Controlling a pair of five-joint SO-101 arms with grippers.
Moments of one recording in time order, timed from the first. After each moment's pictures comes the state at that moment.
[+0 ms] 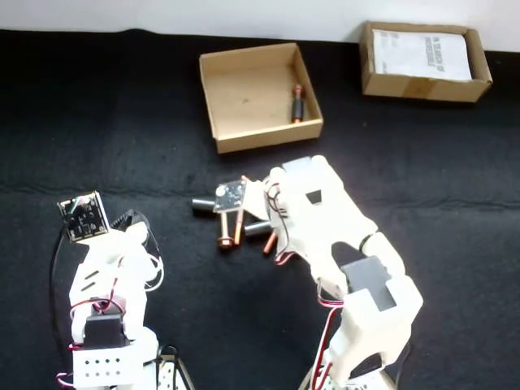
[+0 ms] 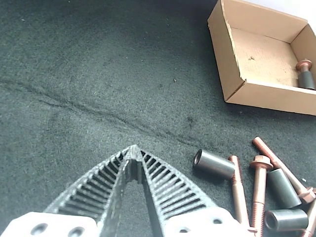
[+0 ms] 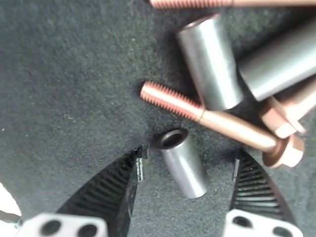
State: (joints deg) left arm -10.9 -103.0 96.1 43.2 18.3; right arm -26.8 16.0 17.5 71.4 63.7
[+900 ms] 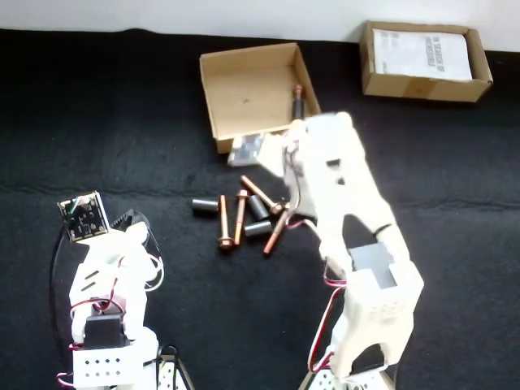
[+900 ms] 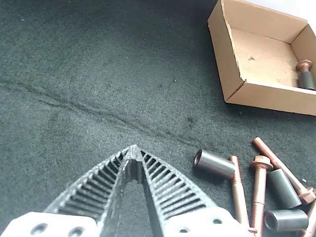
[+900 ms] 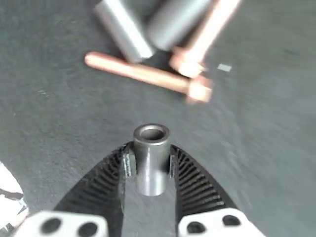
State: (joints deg) left arm -10.9 -103.0 96.1 43.2 18.3; right arm -20.6 19.3 -9.5 90.0 61.3
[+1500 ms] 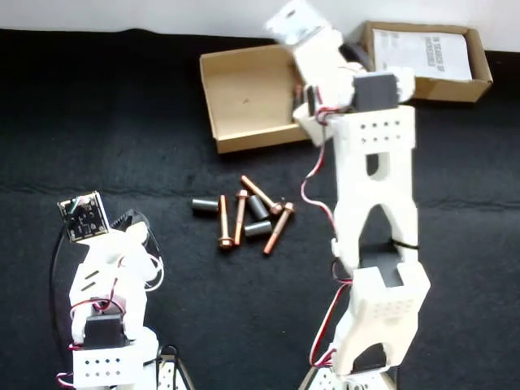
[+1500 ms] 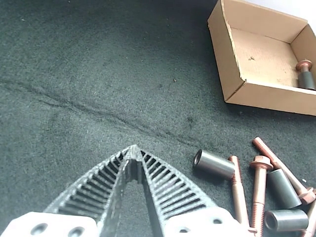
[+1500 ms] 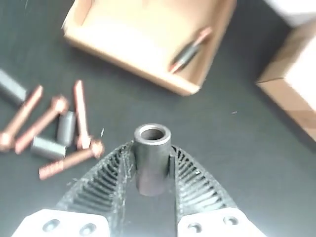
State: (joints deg) left arm -10.9 -103.0 96.1 43.2 18.3; right arm -16.6 19.3 -56.1 100.2 27.8
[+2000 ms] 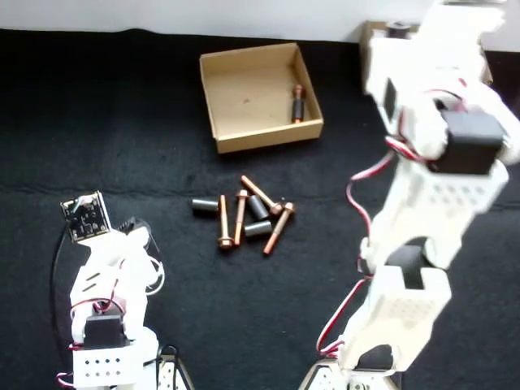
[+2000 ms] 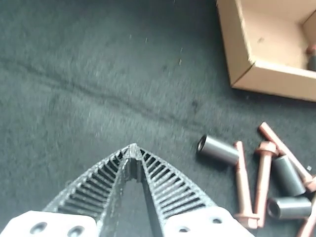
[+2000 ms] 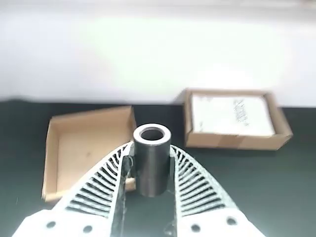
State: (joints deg) left arm -10.9 -103.0 96.1 48.0 18.3; right arm -4.5 17.1 -87.9 100.6 0.3
